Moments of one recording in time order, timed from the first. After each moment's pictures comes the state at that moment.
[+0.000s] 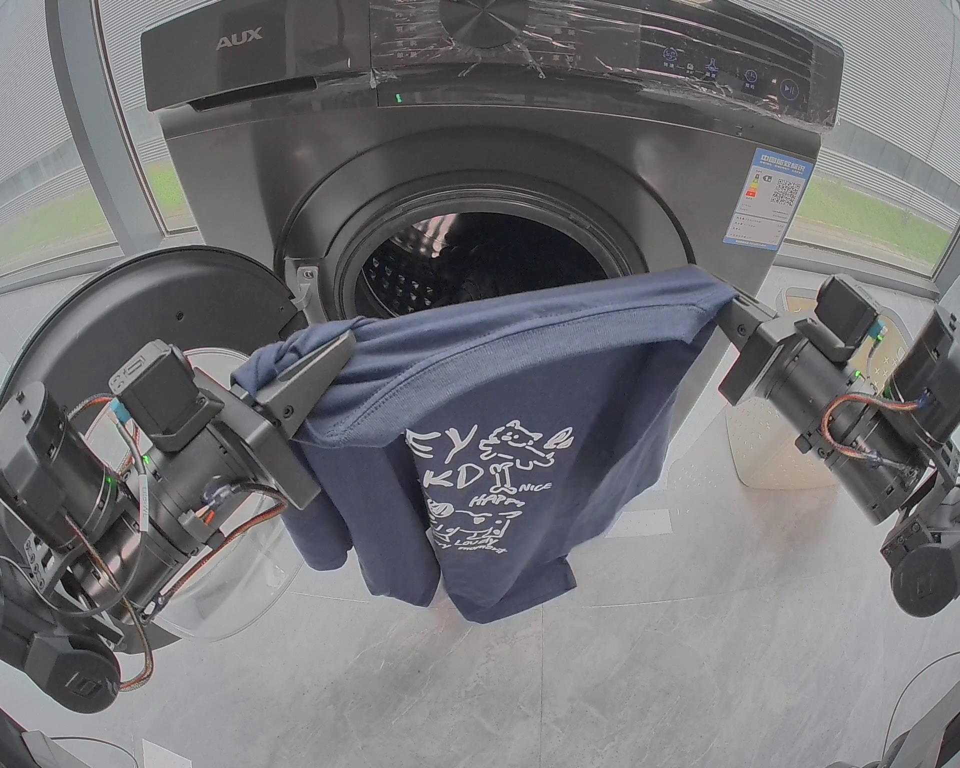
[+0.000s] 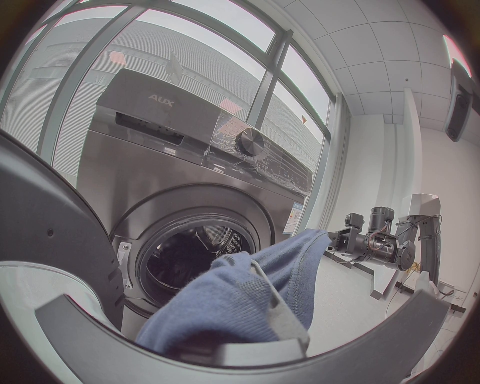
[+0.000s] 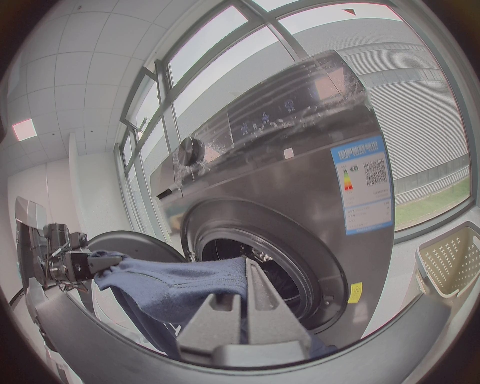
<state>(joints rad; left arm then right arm) -0.58 1.54 -0.42 -1.45 -0.09 -0.09 0.57 1.61 -0.63 -1.35 0.00 0.08</state>
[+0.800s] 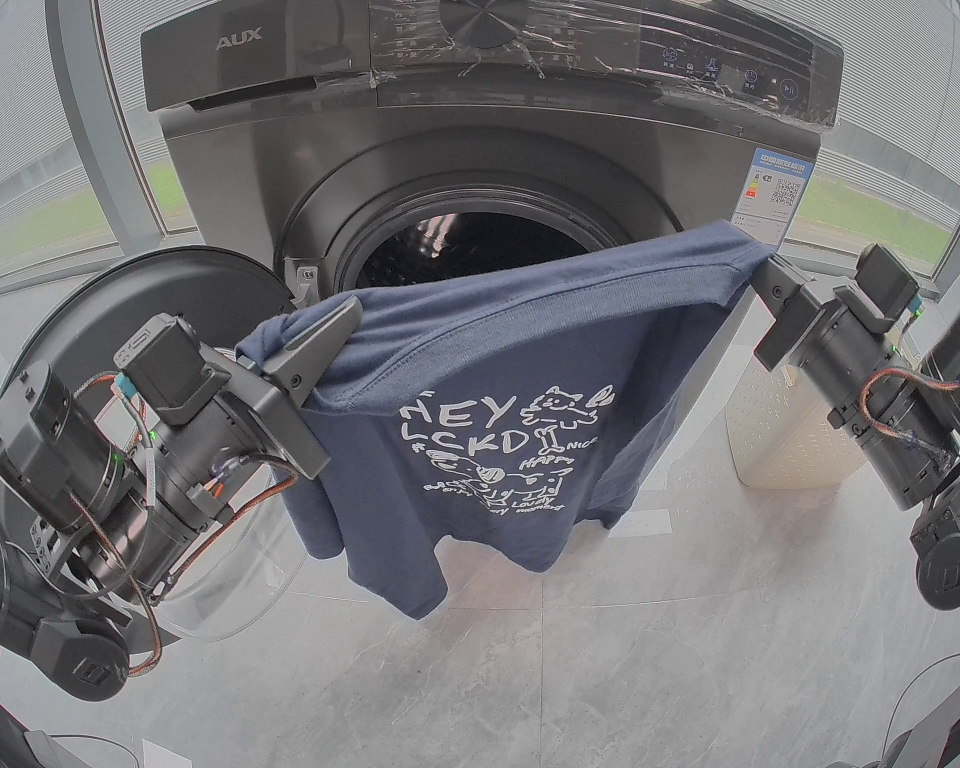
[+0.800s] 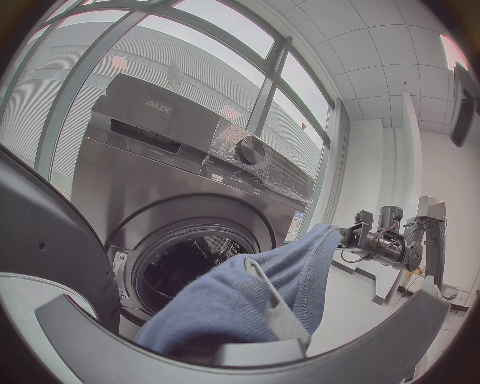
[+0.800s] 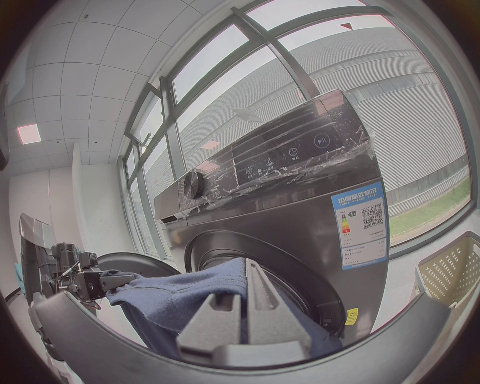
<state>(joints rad) -0.58 1.57 -0.48 -1.47 -0.09 -0.09 0.57 1.54 -0.65 -1.33 0.00 0.08</state>
